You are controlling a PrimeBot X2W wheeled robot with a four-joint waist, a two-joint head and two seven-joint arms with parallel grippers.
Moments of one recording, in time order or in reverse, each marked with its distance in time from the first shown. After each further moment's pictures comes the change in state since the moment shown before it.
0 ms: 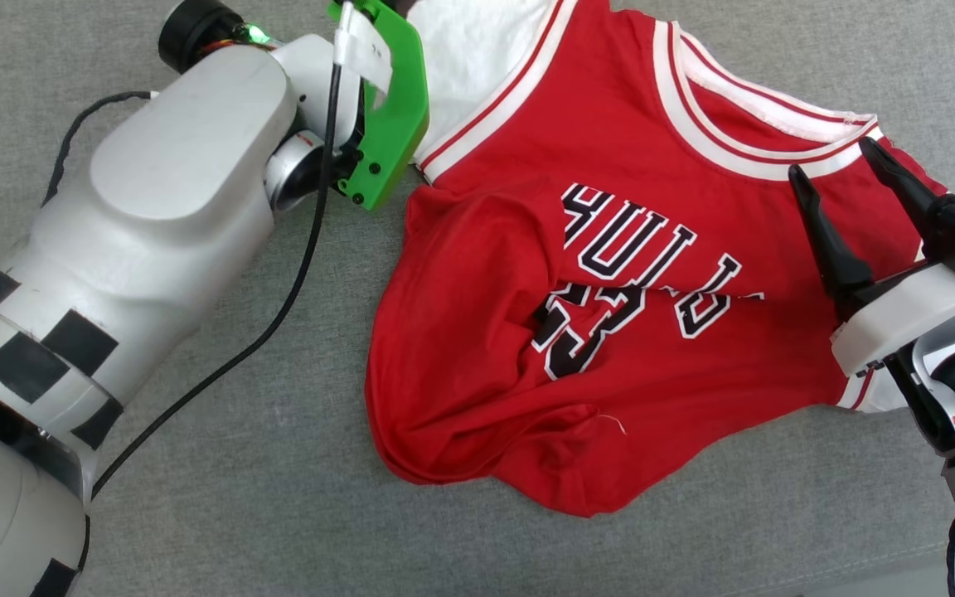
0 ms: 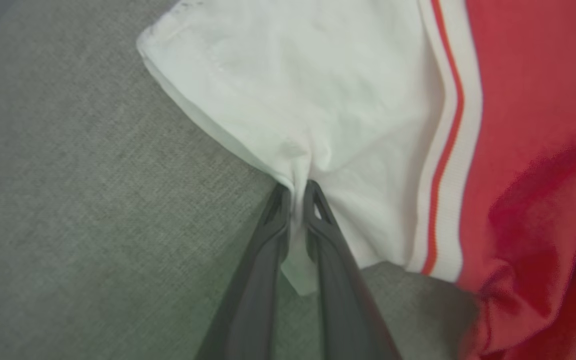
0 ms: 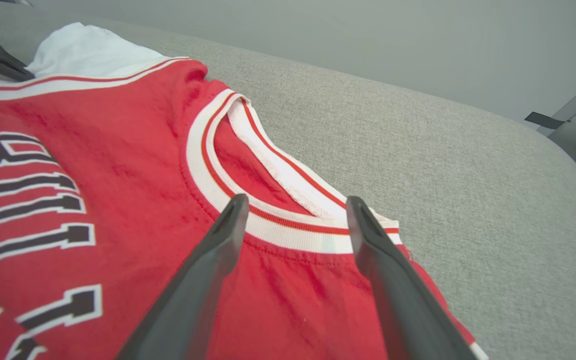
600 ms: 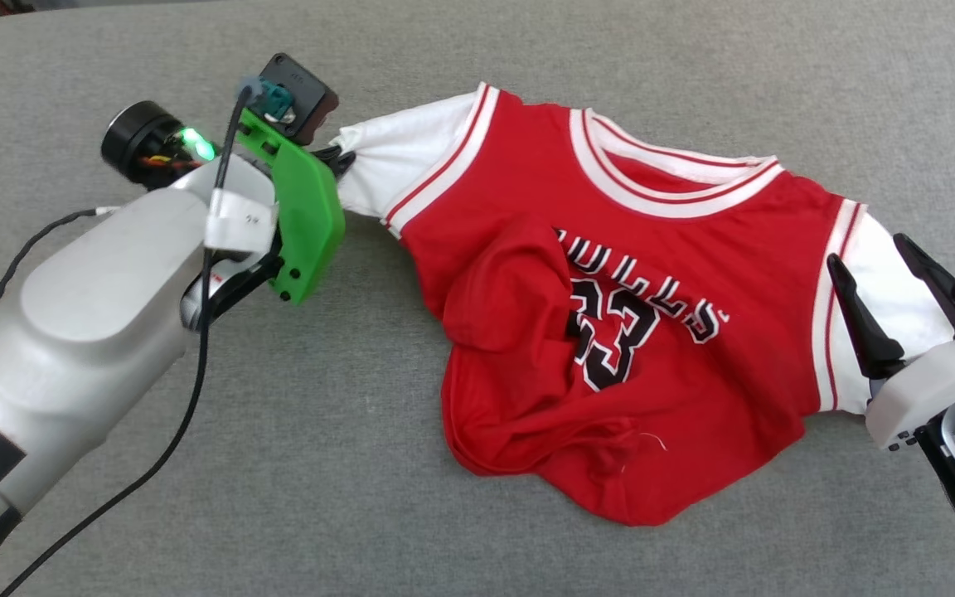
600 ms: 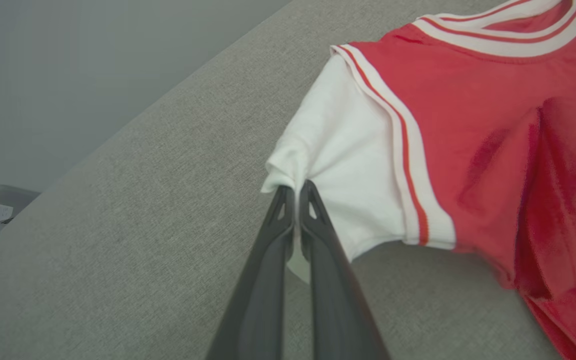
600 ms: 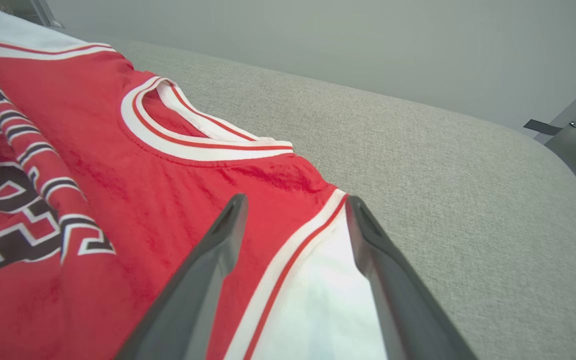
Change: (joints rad) left arm 0.182 0.212 -0.061 -0.199 0.007 0.046 -0.409; right arm 0.154 -0.030 -0.068 0.026 0.010 0.000 0.021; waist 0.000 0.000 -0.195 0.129
